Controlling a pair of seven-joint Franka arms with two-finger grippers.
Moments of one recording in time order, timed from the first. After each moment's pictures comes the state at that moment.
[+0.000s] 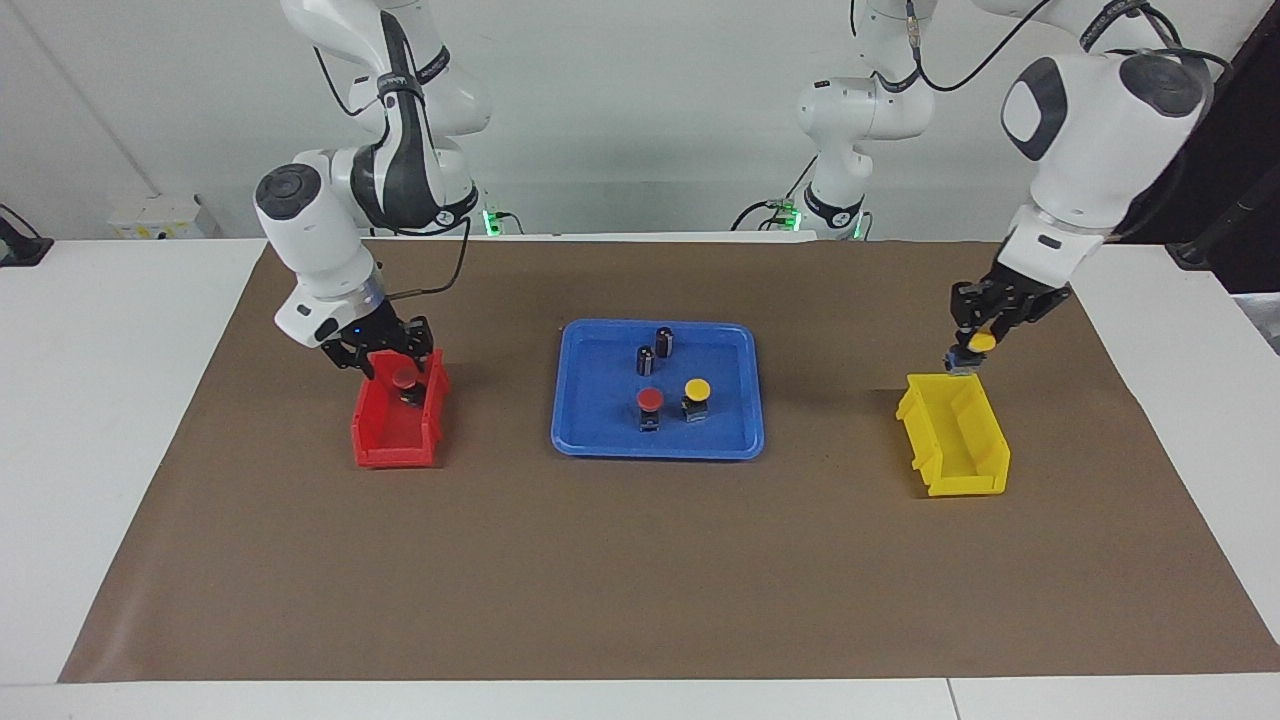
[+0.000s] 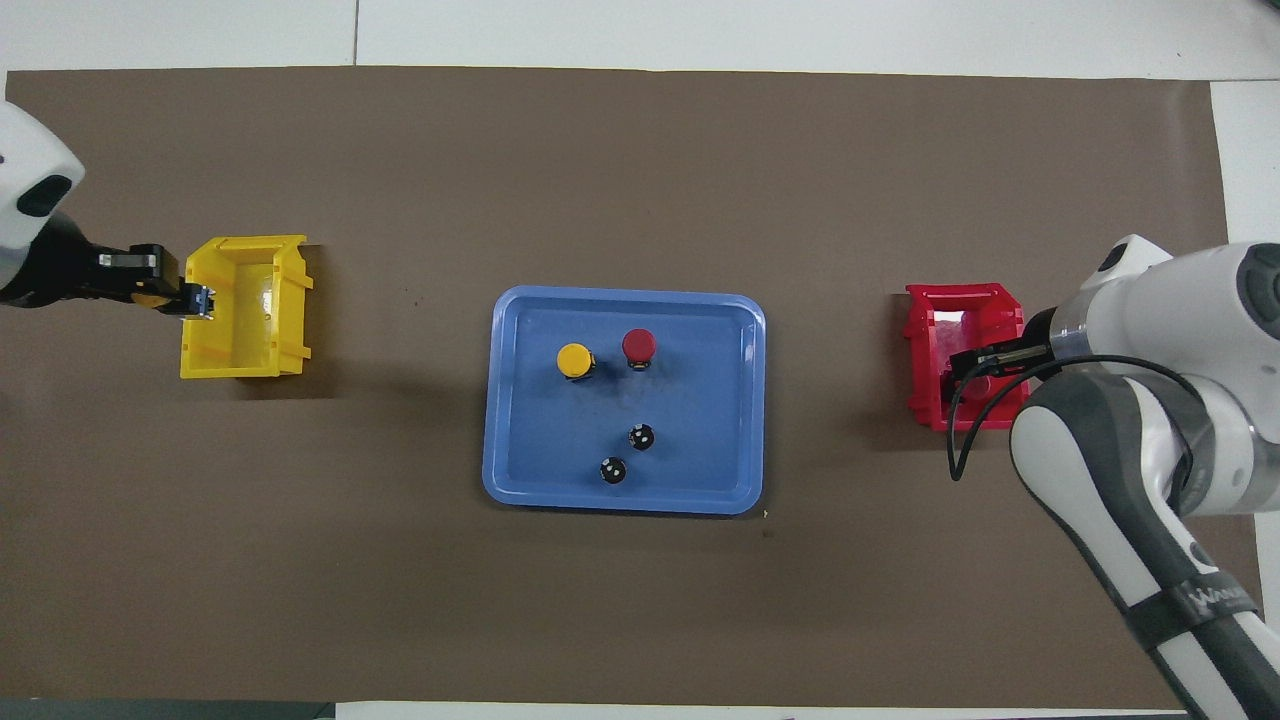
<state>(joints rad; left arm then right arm) -0.05 0.00 0.02 -1.81 0.00 1.87 0.02 -0.01 -0.02 0.04 -2.09 0.04 2.06 -0.14</state>
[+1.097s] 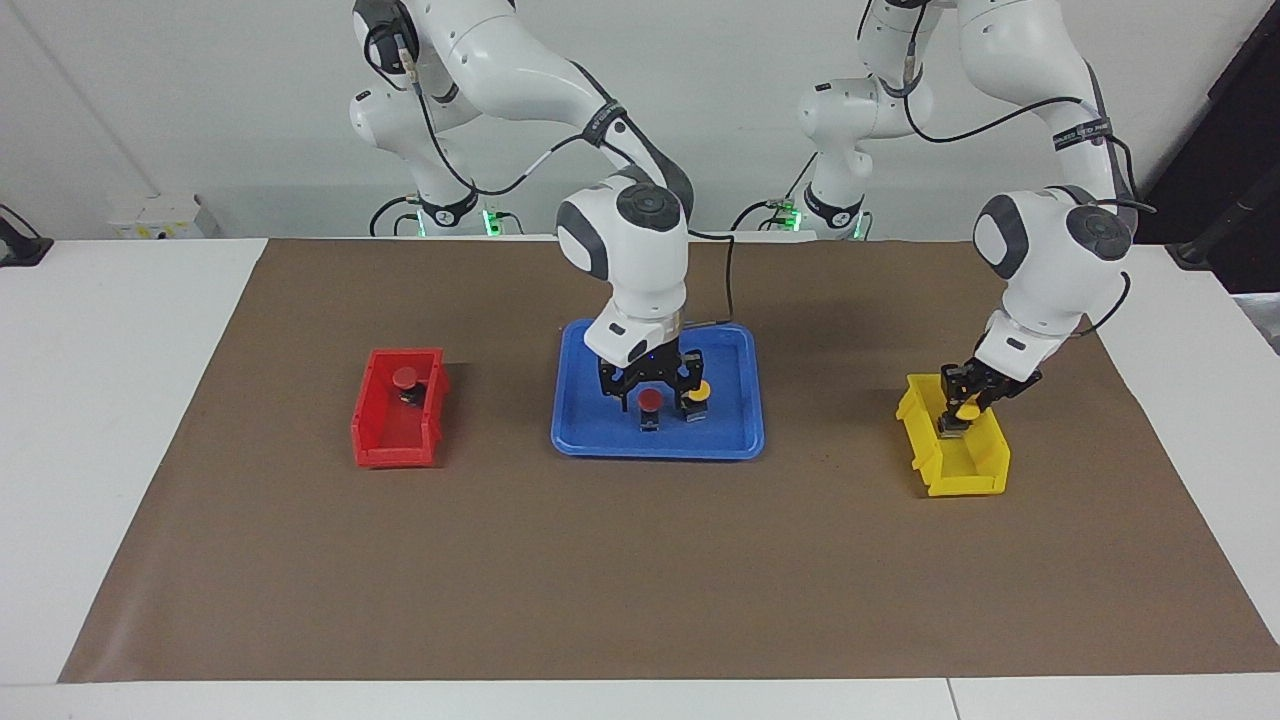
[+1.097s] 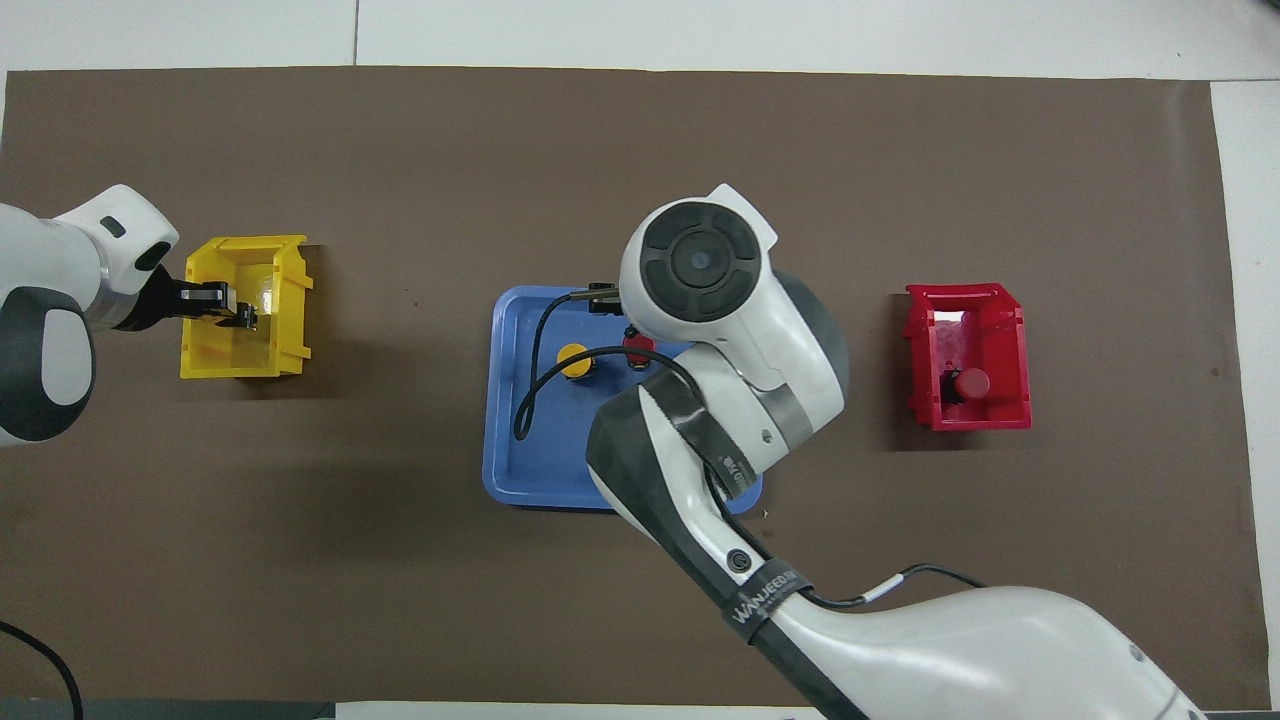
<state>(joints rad) -0.02 0.11 0.01 -2.09 0.00 2.25 0.06 0.55 0.46 0.07 -1.60 -0.10 2.18 0.65</state>
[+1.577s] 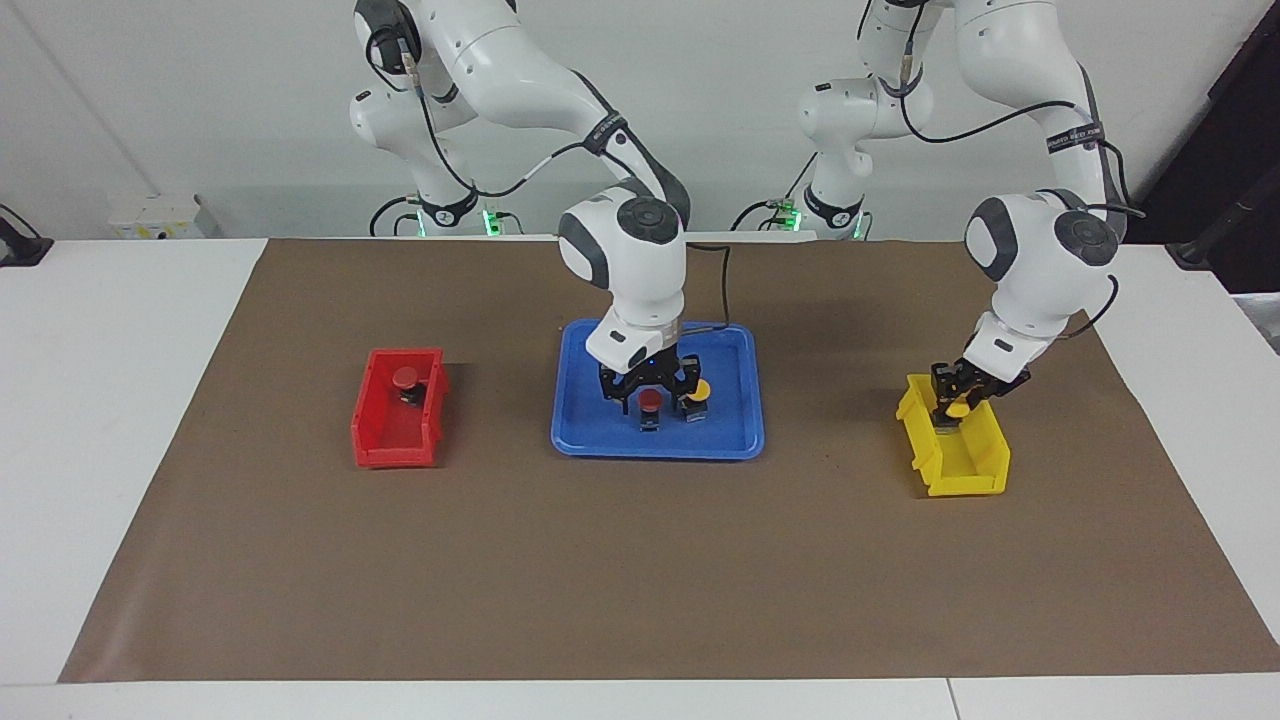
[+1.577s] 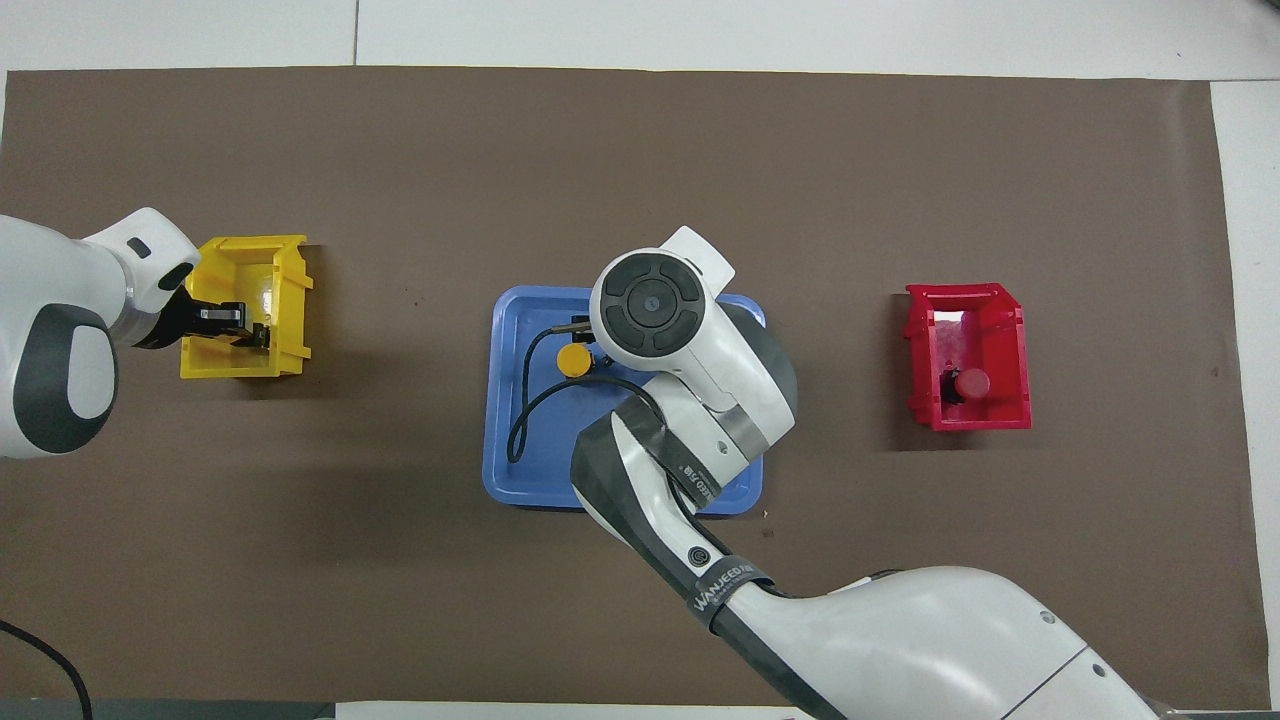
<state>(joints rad) -0.02 0.11 0.01 -2.11 0.00 2.26 0.06 0.56 0.44 0.07 -1.68 -0.10 2.22 0.65</state>
